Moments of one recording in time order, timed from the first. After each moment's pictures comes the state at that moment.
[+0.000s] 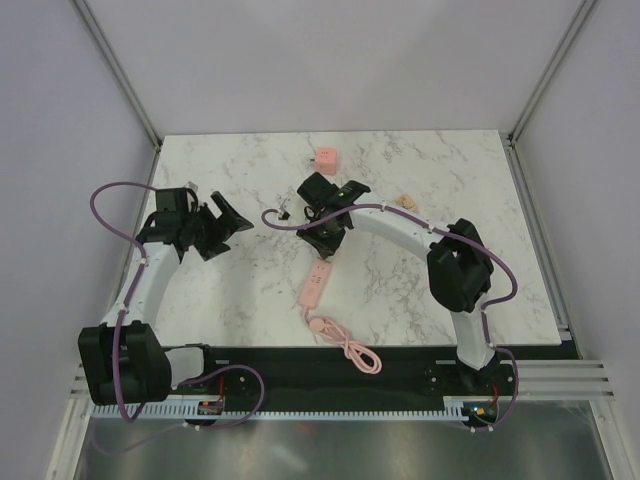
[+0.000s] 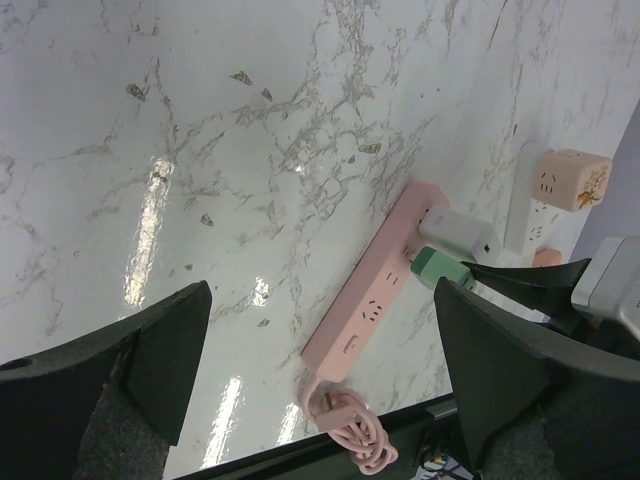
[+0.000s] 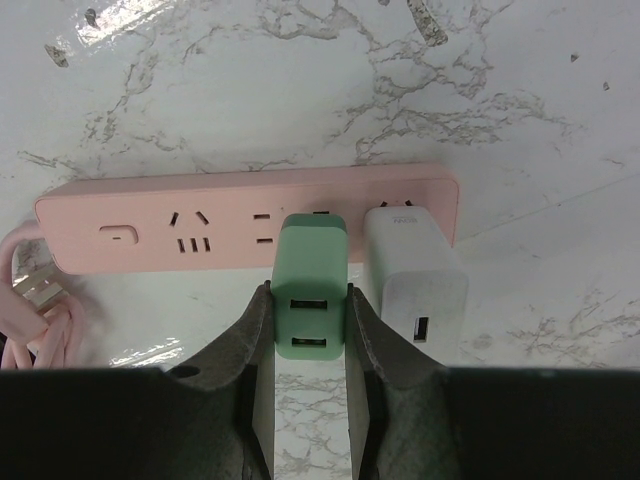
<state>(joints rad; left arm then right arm) 0.07 1.22 0.90 -0.52 0.40 -0.62 0.81 2.04 1.74 -0.89 -0.12 -0.33</state>
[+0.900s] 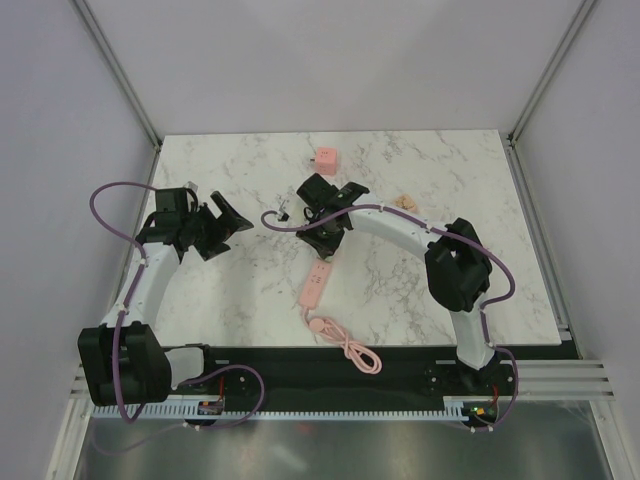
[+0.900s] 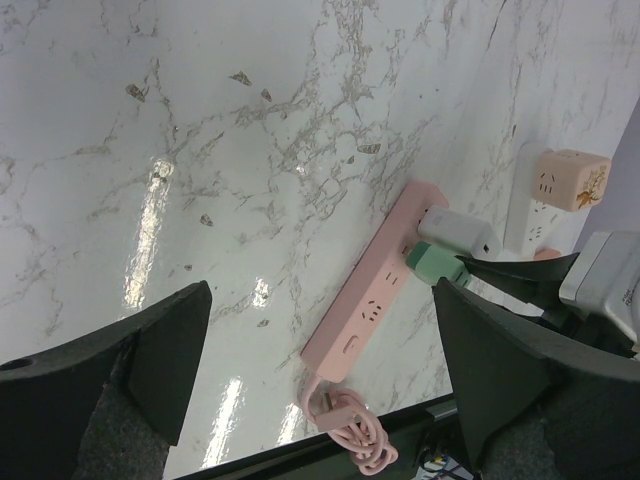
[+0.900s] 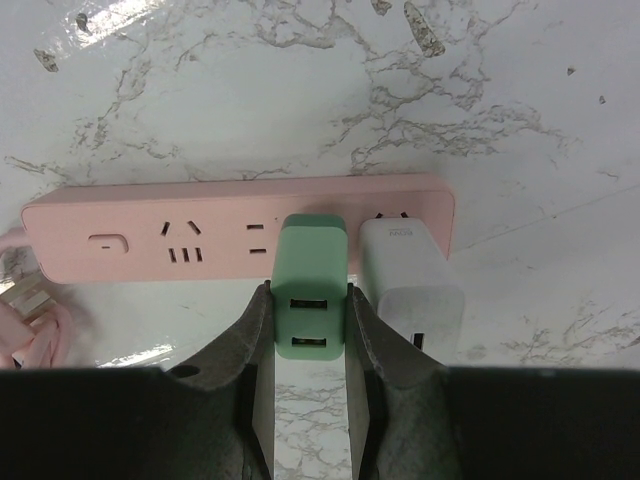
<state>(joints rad) 0.07 1.22 0.90 -0.52 0.40 -0.62 0.81 2.05 1.74 -0.87 -0.12 -0.35</state>
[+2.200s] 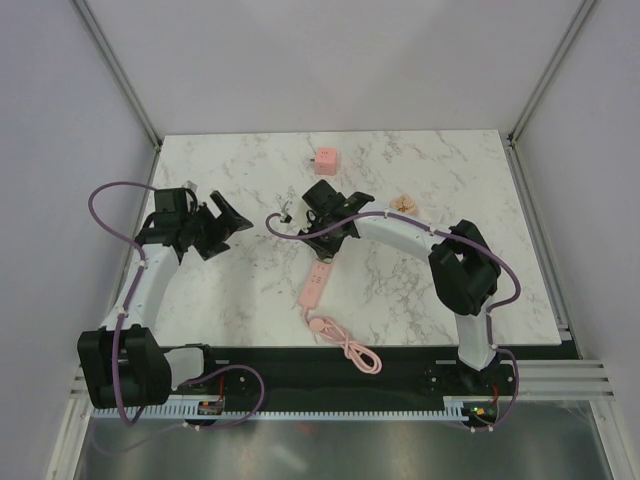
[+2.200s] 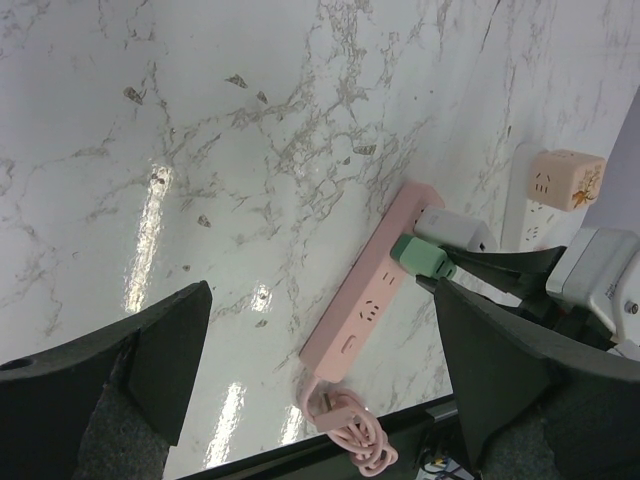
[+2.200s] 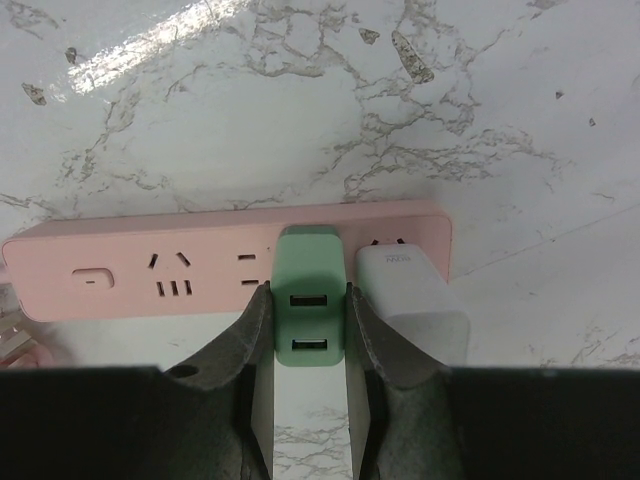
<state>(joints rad) 0.07 1.21 0.90 -0.52 0.39 -0.62 0.79 1.99 1.57 -0.66 -0.12 -0.33</state>
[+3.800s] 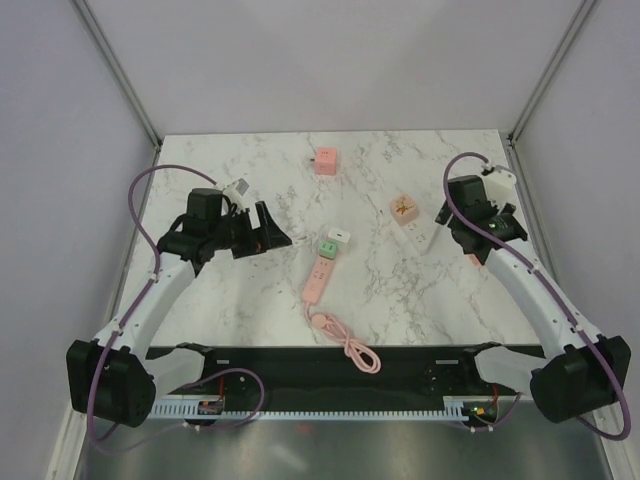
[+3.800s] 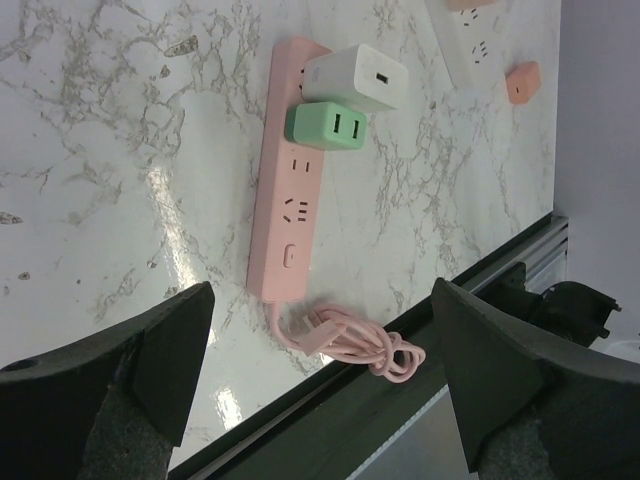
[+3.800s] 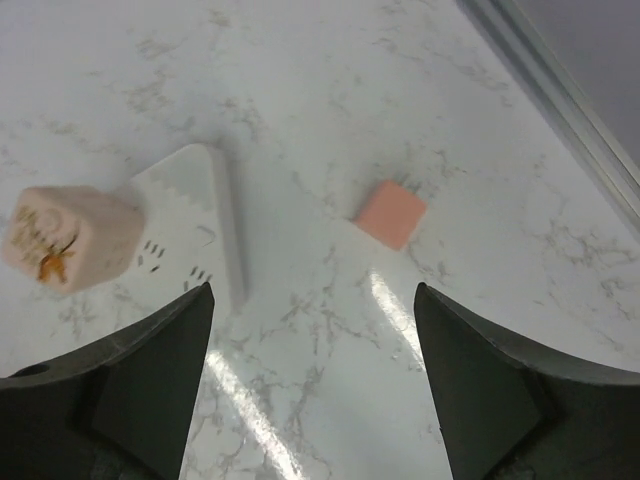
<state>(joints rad) -0.23 1.13 0.89 -0.49 0.50 -0.49 0.30 1.19 1.08 -0.71 0.62 0.62</state>
